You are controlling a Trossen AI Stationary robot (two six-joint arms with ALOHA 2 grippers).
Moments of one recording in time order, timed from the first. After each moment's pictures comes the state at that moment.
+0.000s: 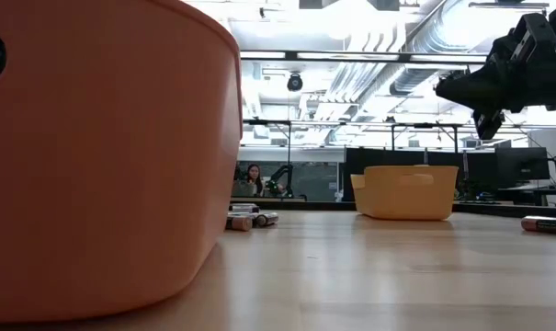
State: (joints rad) left arm 0.06 0.01 0.01 0.05 -0.33 -0.42; right arm -0.09 0.02 0.02 0.02 0.14 0.43
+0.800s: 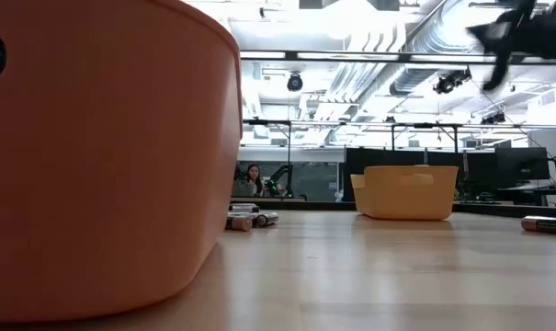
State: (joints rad) left arm 0.06 0.01 0.01 0.05 -0.33 -0.42; right arm -0.11 0.05 0.08 0.64 0.35 0.62
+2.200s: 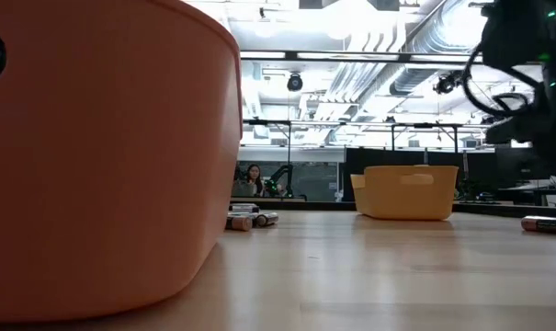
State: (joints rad) left arm 0.06 0.01 0.01 0.05 -0.33 -0.42; right arm 0.30 1.18 0.58 -0.98 -0.04 1.93
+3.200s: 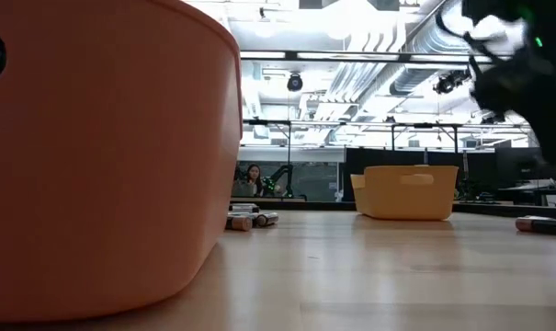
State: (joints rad) left arm 0.06 0.01 0.01 0.05 -0.32 -0.42; right arm 0.27 1.13 0.76 -1.03 0.00 1.54
